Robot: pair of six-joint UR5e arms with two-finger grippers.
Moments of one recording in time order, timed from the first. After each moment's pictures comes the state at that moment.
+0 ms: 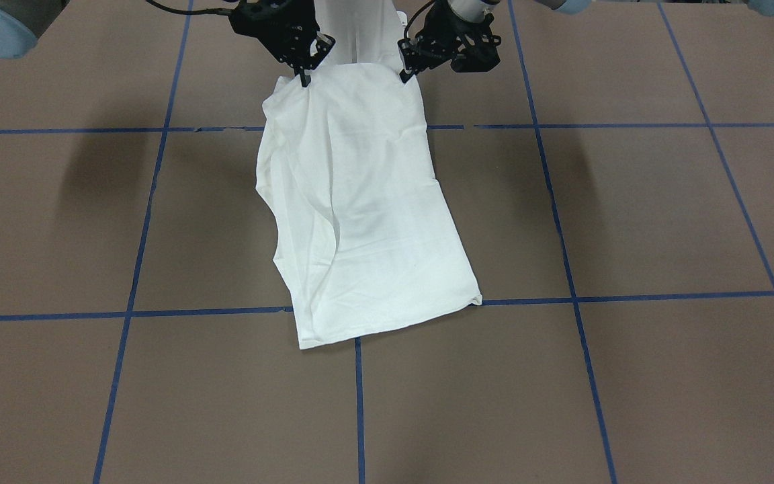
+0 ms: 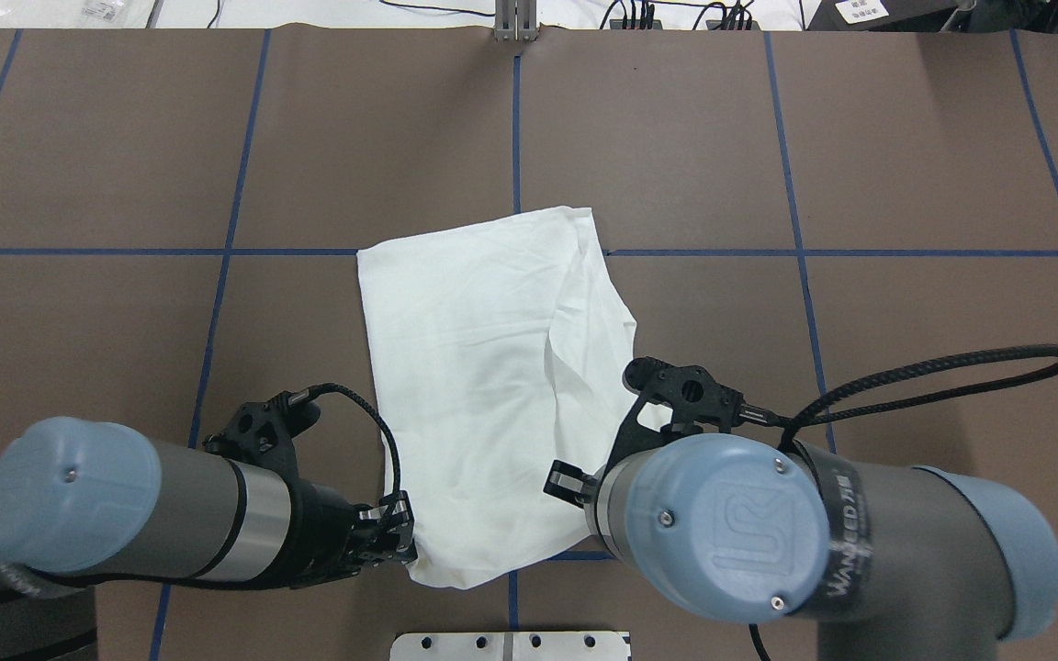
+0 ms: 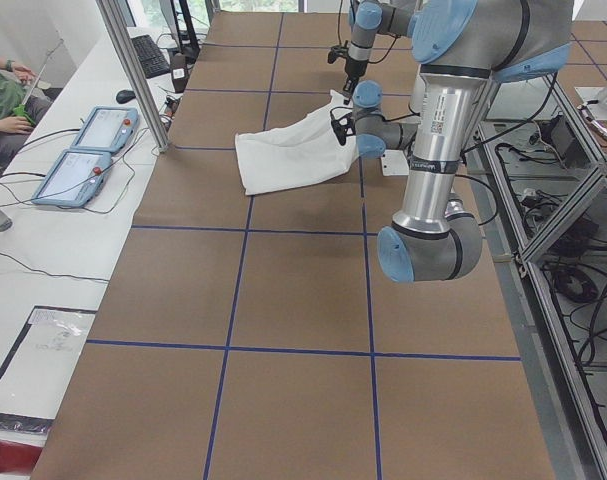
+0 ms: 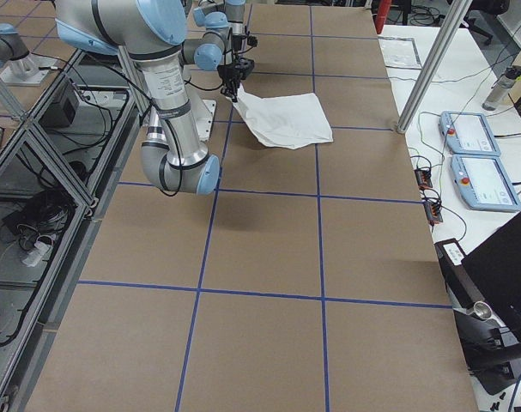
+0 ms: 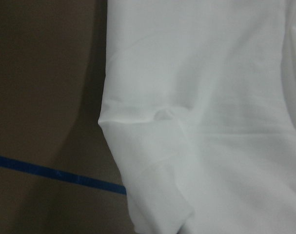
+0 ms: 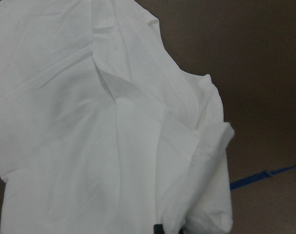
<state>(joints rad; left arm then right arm) -0.26 -1.85 -2.23 -1.88 -1.88 -1.89 0.19 -0.98 2.29 -2.06 1.59 1.82</state>
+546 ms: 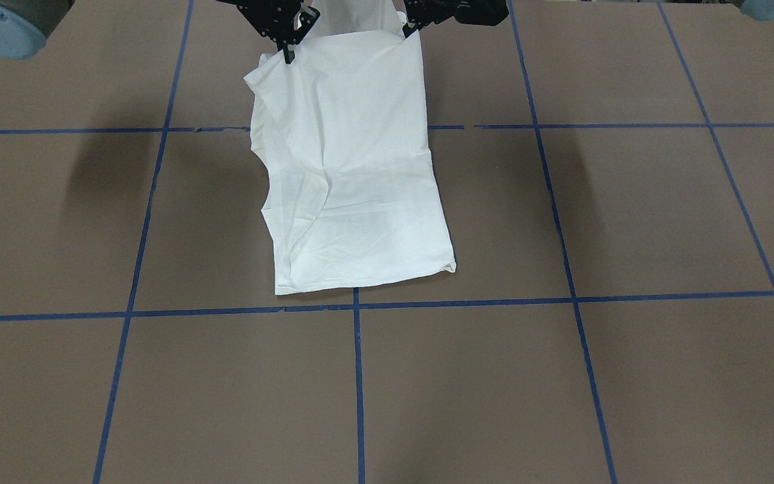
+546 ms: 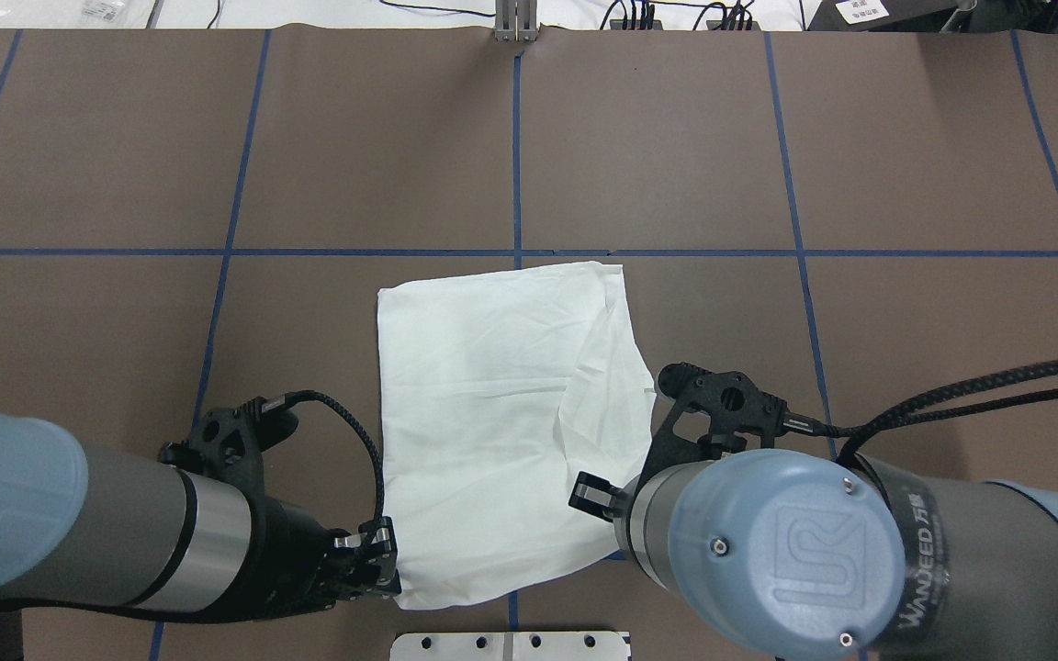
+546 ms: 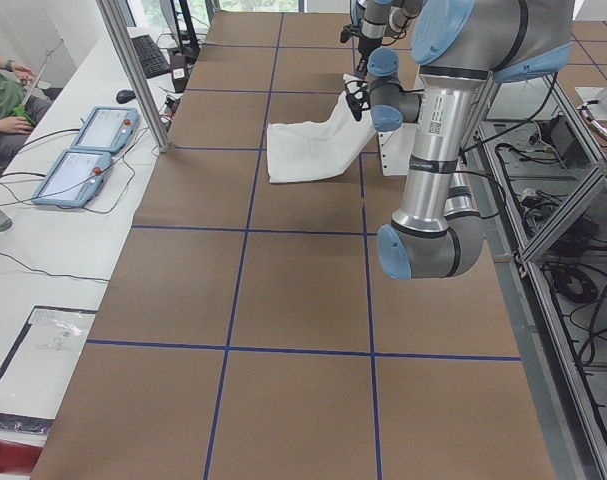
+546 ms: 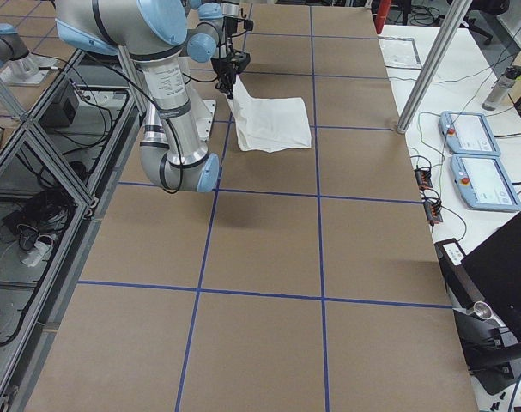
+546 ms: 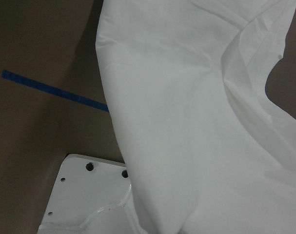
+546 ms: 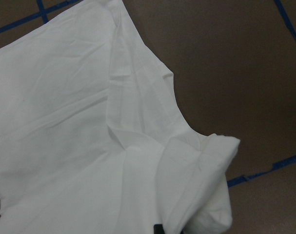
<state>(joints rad) -0.33 -1.89 -2.31 -1.71 -1.95 -1.78 0.22 -0.95 2.31 -2.14 1.57 1.78</state>
